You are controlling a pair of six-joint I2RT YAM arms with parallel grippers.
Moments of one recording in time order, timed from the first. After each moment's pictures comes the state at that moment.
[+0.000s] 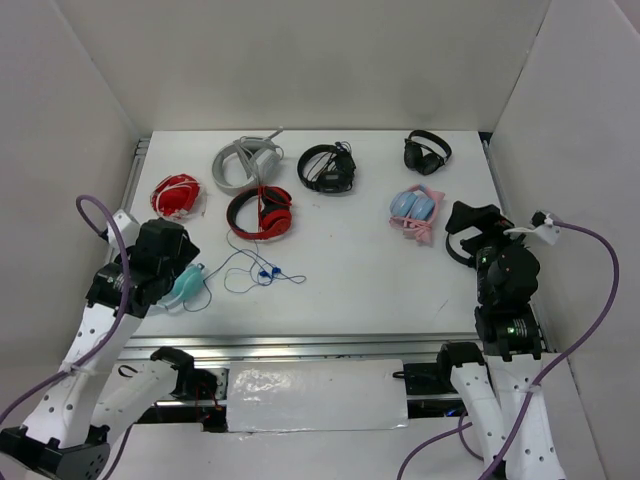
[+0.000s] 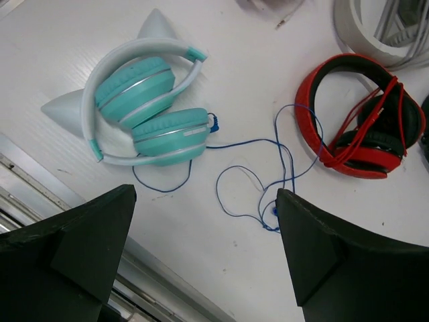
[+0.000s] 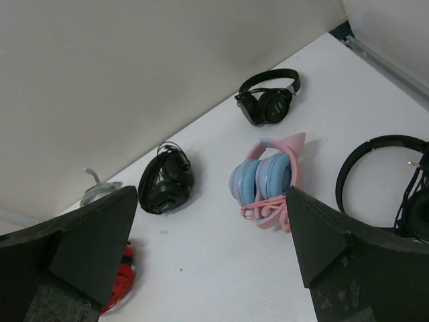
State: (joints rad) left arm -0.30 0.81 1.01 -1.07 -0.59 -1.01; right arm 0.03 0.46 0.71 -0.25 0.26 0.59
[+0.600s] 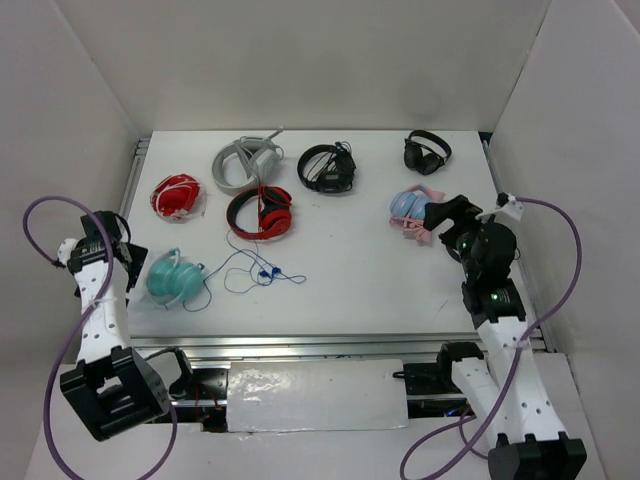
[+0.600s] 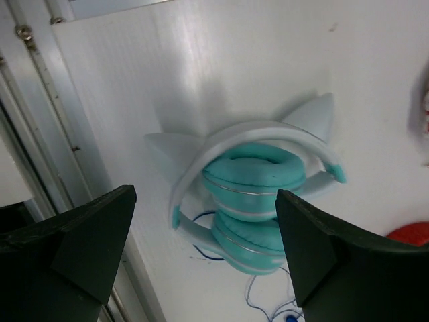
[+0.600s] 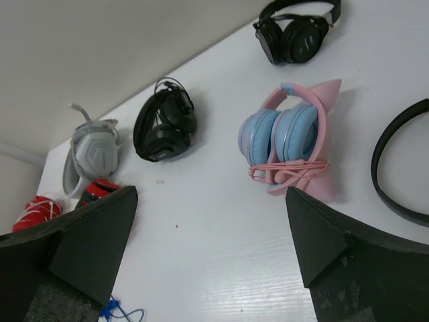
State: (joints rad) left arm 0.44 1.08 0.93 -0.93 -0.34 -0.92; right arm 0.03 0.63 0.61 -0.11 0.07 0.59
